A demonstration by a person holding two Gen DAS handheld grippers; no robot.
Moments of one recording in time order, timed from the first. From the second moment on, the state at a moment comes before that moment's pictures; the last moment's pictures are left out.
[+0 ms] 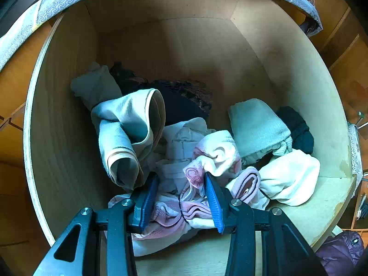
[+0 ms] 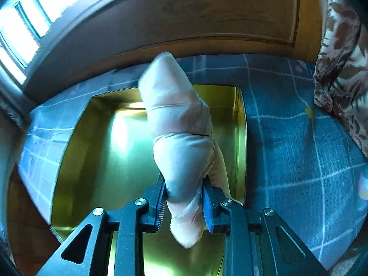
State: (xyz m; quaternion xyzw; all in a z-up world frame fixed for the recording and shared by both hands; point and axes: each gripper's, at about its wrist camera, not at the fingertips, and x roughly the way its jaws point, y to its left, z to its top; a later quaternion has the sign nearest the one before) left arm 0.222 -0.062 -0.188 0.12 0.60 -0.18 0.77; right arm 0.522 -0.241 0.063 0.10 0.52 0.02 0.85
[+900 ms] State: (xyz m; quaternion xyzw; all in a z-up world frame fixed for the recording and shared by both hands) left arm 0.224 -0.056 -0.188 0.11 0.60 -0.18 0.77; right arm 0.535 -0.232 0.057 0.05 0.50 -0.03 0.87
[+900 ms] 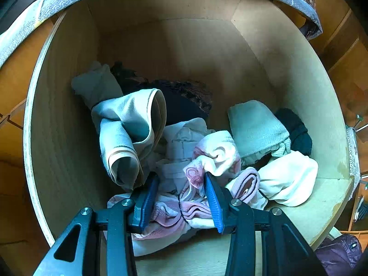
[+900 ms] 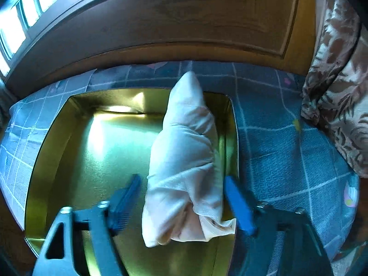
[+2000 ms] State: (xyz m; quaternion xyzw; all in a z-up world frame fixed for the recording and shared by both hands) left arm 0.235 -0.047 -0.187 0.08 0.61 -0.26 0.75; right arm 0.478 -0.240 0.085 0.04 0.45 0.01 0.89
